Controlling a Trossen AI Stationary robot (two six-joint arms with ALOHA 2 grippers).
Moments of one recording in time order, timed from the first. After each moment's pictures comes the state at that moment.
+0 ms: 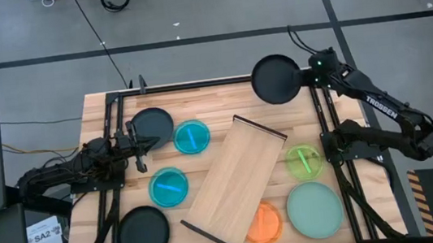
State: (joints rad) left arm 0.18 0.01 0.01 0.08 -0.09 0.06; right arm -1.04 0.83 0.69 -0.57 0.05 0.58
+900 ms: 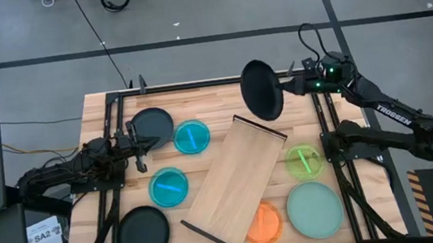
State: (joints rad) left arm 0.18 0.01 0.01 0.08 -0.09 0.06; right arm -0.78 0.70 0.69 -0.27 -0.47 0.81
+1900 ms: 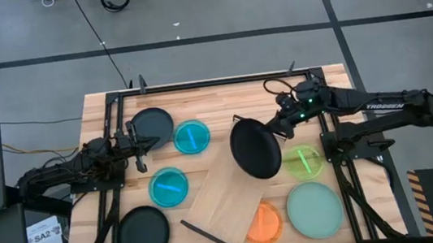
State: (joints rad) left arm 0.18 0.01 0.01 0.08 -0.09 0.06; right arm -0.24 0.87 0.69 -0.26 -0.33 0.65
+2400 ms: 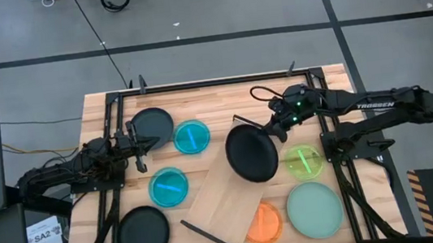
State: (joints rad) left arm 0.18 0.01 0.01 0.08 -0.09 0.06; right arm -0.24 0.98 0.69 -0.27 -0.34 0.60
